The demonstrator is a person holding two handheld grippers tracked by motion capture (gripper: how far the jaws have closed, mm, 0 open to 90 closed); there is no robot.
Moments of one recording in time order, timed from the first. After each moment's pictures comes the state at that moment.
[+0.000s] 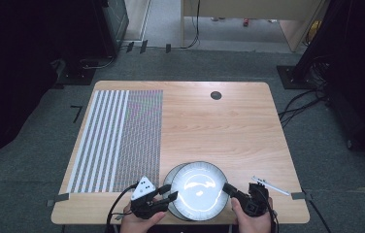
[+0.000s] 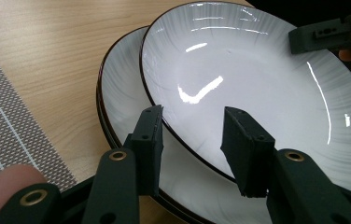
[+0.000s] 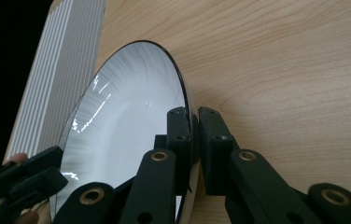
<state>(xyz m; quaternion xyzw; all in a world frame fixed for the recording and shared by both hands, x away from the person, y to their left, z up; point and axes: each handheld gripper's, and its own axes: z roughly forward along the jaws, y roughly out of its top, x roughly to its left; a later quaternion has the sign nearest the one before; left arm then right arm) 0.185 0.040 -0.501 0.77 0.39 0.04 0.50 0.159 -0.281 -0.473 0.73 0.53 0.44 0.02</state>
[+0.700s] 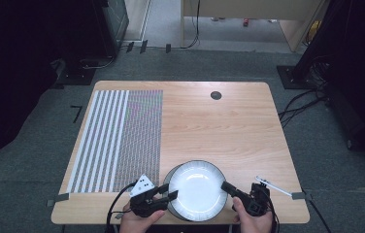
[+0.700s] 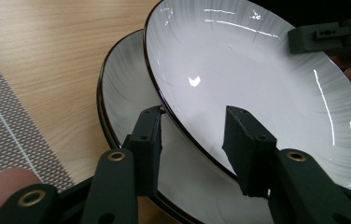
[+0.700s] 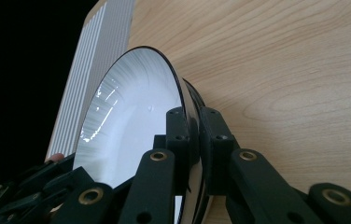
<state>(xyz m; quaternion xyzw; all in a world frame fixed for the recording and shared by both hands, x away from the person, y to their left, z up) 0.190 0.045 -0.498 0.76 0.40 0.02 0.51 0.159 -0.288 -0.478 0.71 0.51 0.49 -0.02</state>
